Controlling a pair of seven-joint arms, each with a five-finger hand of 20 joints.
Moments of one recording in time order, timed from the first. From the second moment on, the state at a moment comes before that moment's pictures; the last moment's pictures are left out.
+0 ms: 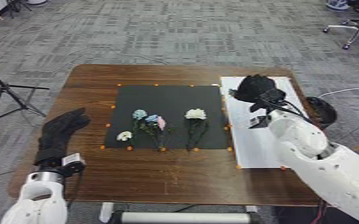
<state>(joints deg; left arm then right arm) 116.4 -68.6 -99.1 -107.0 61.2 6.9 12.3 -69.9 -40.7 48.8 -97.4 -123.1 14.7 16.4</state>
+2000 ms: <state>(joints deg) 117.8 -68.5 -100.3 -107.8 61.4 6.5 12.0 -82.3 -40.8 61.1 -119.5 -96.9 3.9 17.9</state>
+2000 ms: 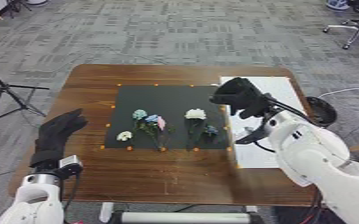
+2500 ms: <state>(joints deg) 116.9 -68.1 -100.0 -107.6 61.5 6.1 11.7 -81.8 -46.5 53.0 -119.2 -92.8 -13.6 18.3</state>
